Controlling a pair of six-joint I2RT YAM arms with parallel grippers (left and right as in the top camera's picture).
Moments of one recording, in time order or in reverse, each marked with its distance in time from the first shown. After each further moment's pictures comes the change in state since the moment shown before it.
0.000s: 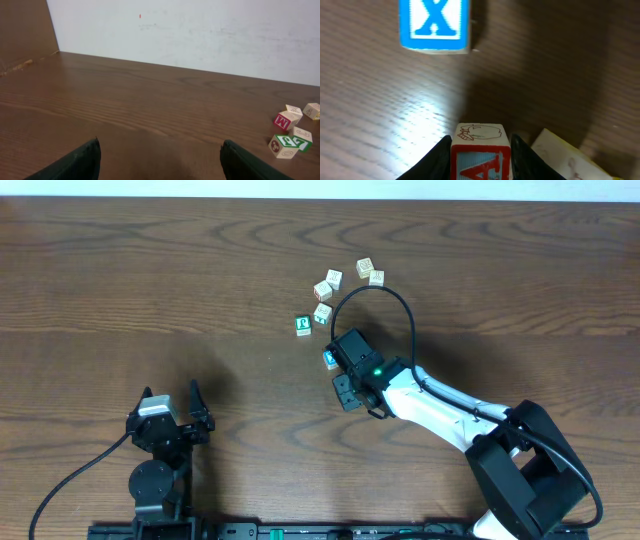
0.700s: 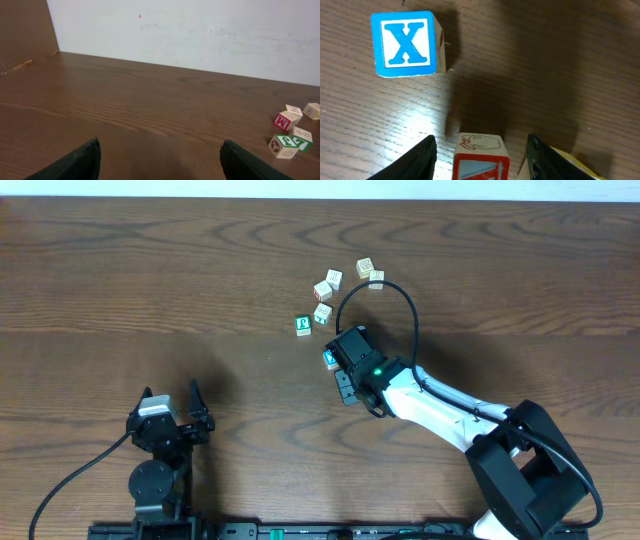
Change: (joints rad) left arm 0.000 0.000 0.000 0.000 0.000 0.000; right arm 0.000 0.000 0.001 0.027 0.074 0.061
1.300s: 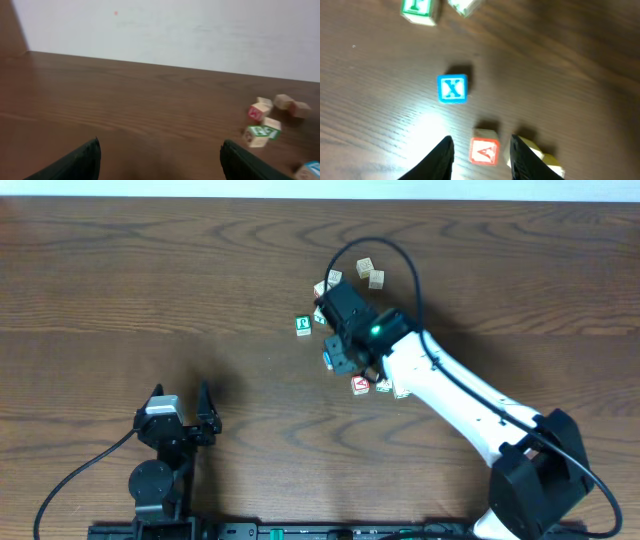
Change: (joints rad) left arm 0.000 0.000 0.000 0.003 0.118 -0.010; right arm -0.026 0.002 0.425 -0.436 -0.030 -0.032
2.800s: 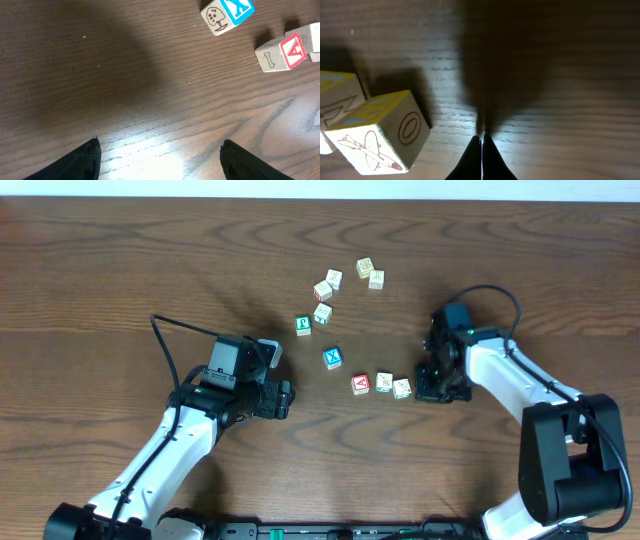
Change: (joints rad) left arm -0.351 1.321 0.644 -0.316 0.260 -0.021; right arm -0.467 -0.031 -0.458 0.094 -0.286 -0.058
